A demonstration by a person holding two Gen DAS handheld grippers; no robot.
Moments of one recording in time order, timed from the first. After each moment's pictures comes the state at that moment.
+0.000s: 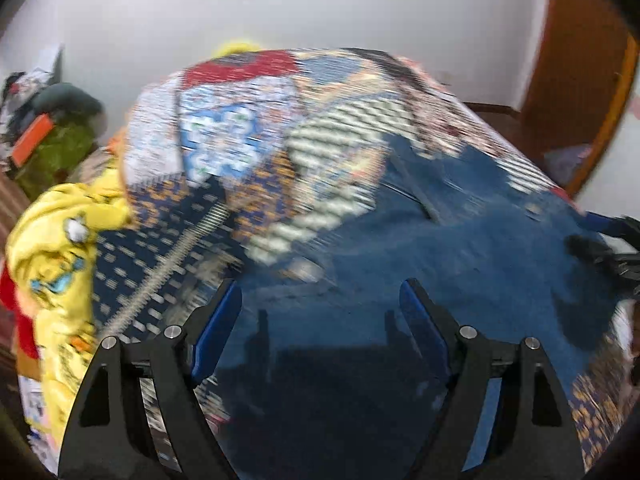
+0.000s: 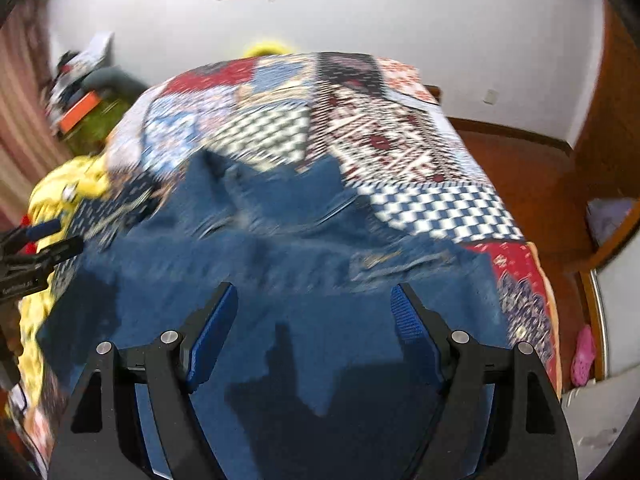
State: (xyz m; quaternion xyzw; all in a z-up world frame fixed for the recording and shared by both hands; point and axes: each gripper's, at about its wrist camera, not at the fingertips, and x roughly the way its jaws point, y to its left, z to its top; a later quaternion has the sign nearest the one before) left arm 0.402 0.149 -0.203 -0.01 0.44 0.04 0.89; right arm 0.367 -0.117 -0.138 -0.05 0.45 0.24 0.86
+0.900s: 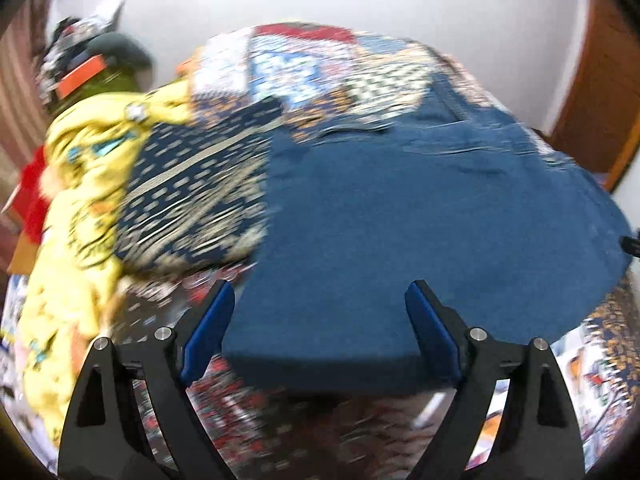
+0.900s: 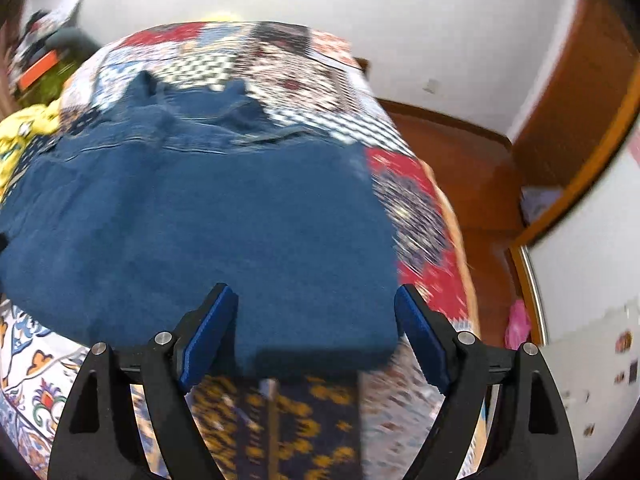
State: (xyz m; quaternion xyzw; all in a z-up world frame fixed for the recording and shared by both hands) left arm 0.287 0.174 -0.261 -0.06 0.43 0.14 0.89; right arm 0.322 -0.225 -0.167 -0.11 0.47 0.12 0.87
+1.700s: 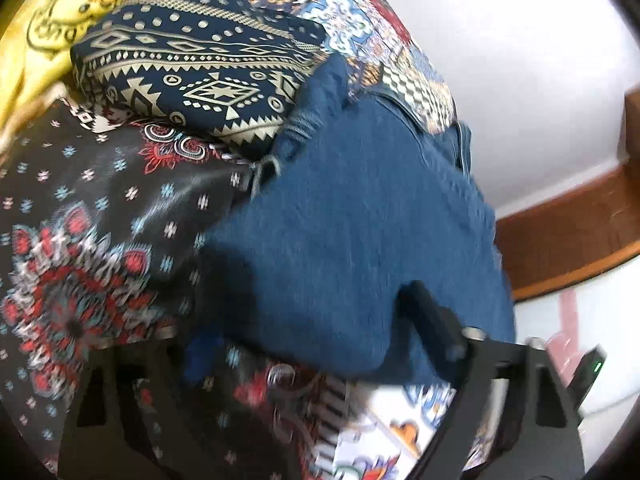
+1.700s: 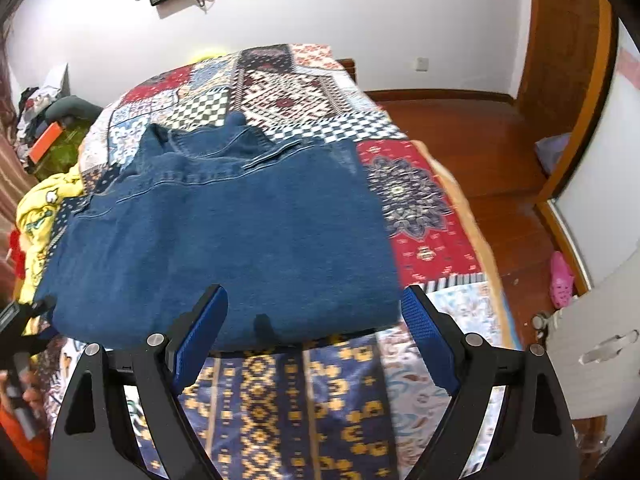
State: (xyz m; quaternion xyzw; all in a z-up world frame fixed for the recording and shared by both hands) left arm 0.267 0.224 -0.309 -0.44 0.40 0.05 0.80; right arm 0.305 -0.248 -0.150 0.01 0.47 0.15 0.87
